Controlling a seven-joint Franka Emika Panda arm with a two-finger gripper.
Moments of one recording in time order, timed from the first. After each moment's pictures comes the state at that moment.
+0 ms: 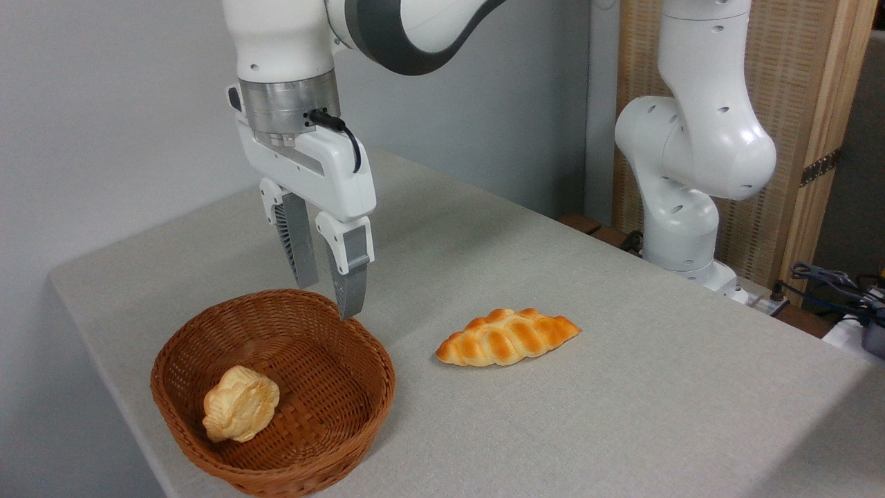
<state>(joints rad) -0.15 0.00 0.01 -1.80 0.01 1.89 0.62</state>
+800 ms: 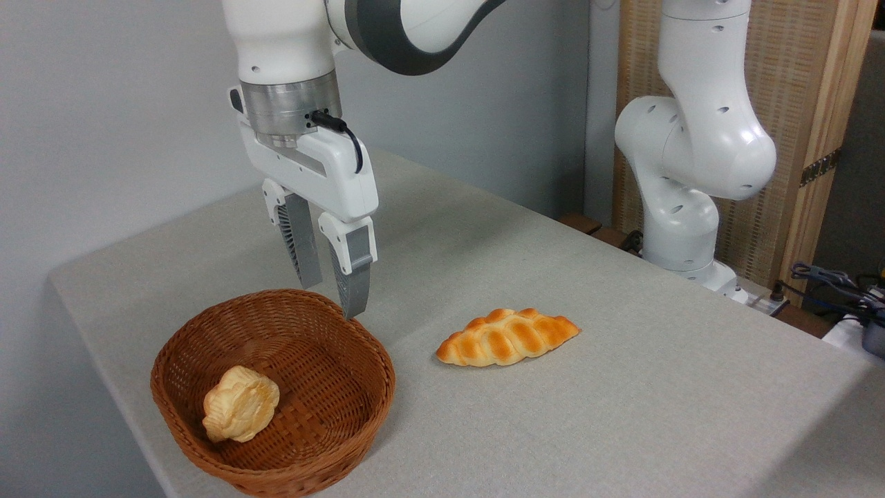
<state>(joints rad) -0.15 0.00 0.01 -1.80 0.01 1.88 0.62</state>
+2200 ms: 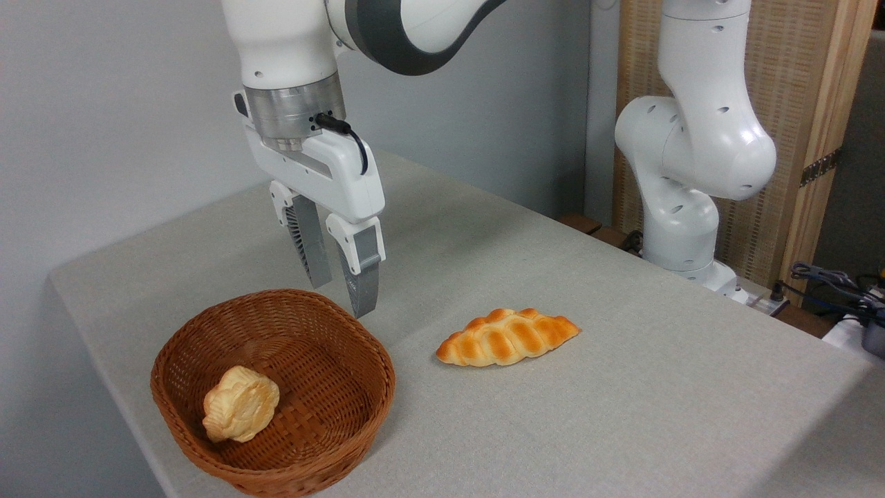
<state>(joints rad) -0.15 0.00 0.01 -1.80 0.01 1.84 0.62</state>
